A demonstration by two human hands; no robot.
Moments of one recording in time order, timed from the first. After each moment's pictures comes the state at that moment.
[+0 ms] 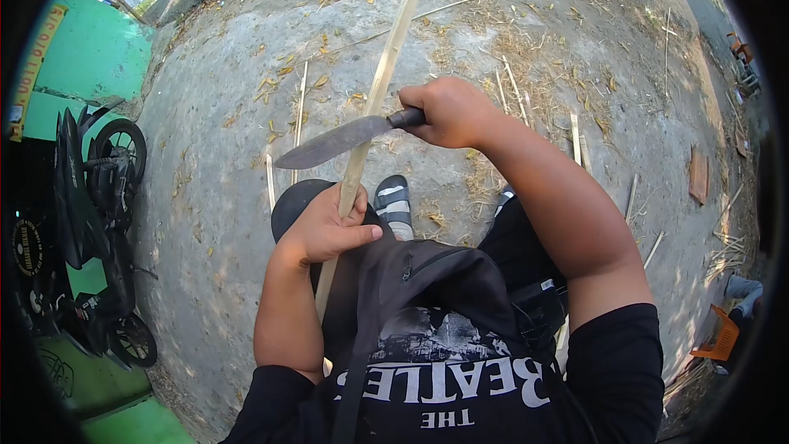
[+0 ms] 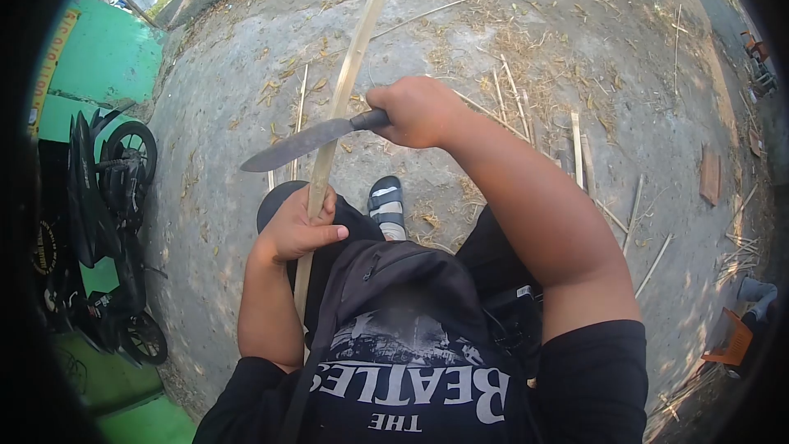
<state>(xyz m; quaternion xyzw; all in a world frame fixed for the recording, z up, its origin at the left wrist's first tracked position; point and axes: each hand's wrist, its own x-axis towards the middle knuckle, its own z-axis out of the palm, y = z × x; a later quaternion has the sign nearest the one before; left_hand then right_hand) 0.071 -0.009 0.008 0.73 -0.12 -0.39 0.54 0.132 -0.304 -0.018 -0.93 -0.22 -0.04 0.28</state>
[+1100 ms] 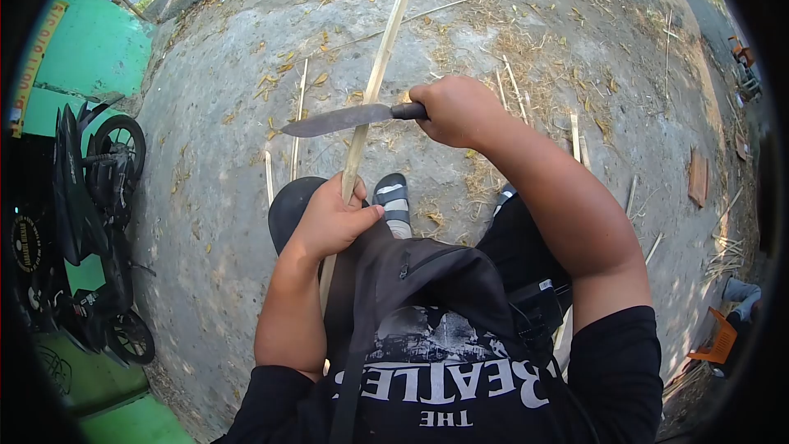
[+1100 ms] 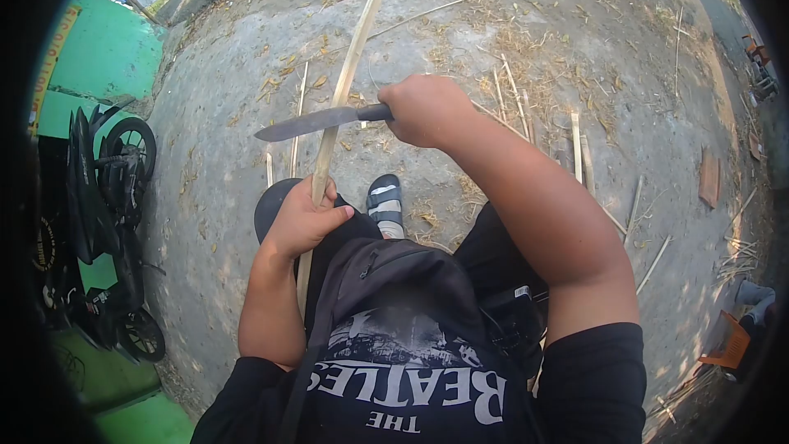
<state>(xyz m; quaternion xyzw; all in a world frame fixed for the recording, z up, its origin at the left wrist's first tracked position) 0.063 -0.024 -0.005 0.79 -0.06 -0.29 0.53 0.124 -0.301 0.006 -0.97 -0.12 0.08 0.17</state>
